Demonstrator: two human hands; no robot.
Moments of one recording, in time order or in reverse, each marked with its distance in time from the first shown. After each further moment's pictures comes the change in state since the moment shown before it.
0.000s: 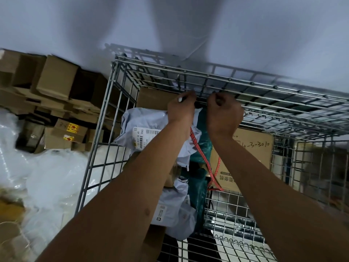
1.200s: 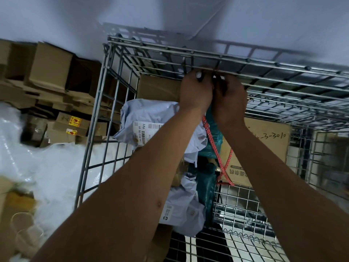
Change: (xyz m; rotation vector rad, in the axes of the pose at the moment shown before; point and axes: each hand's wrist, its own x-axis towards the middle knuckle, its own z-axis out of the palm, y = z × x) left_hand 0.019 0.006 0.016 0.340 -0.026 0.347; right_hand 0.008 0.014 0.017 0.127 -0.266 -0.129
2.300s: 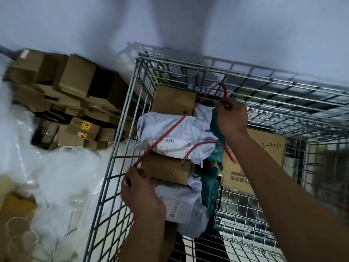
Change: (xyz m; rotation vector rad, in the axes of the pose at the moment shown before) left_hand -0.178 -0.088 -0.151 -0.584 0.762 -0.527; right_hand -0.025 -0.012 -0.007 0.152 -0.093 0.354
